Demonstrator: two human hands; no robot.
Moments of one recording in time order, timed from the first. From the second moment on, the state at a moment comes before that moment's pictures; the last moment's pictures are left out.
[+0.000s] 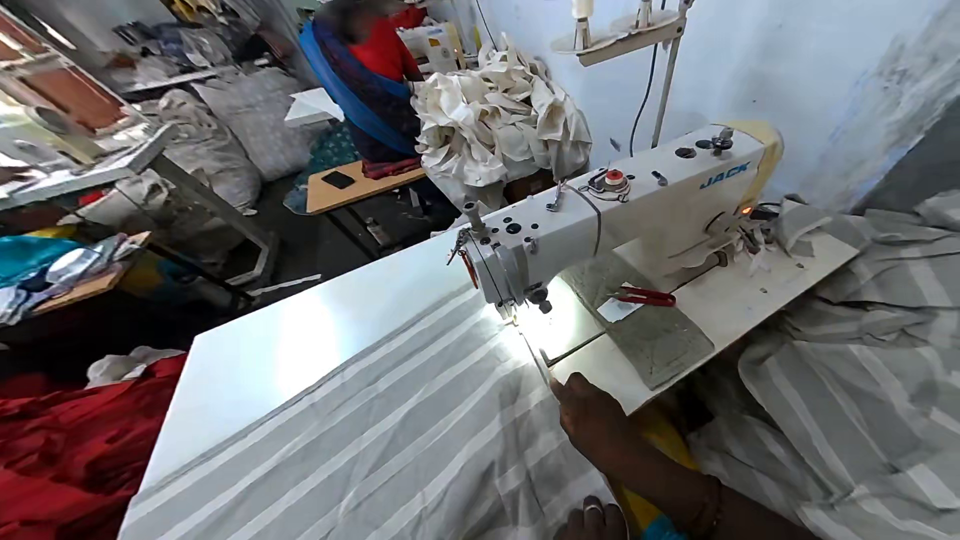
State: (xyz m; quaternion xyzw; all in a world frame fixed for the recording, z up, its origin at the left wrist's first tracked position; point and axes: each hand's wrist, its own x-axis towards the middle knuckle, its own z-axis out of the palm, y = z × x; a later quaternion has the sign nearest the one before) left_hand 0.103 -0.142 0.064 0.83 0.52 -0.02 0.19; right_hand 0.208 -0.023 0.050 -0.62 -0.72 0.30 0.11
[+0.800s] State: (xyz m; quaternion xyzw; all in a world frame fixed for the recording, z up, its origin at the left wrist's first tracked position) left_hand 0.041 0.028 -0.005 0.85 0.45 0.28 -0.07; right_hand 0.201 0.040 0.037 -0.62 -0.73 0.26 0.16
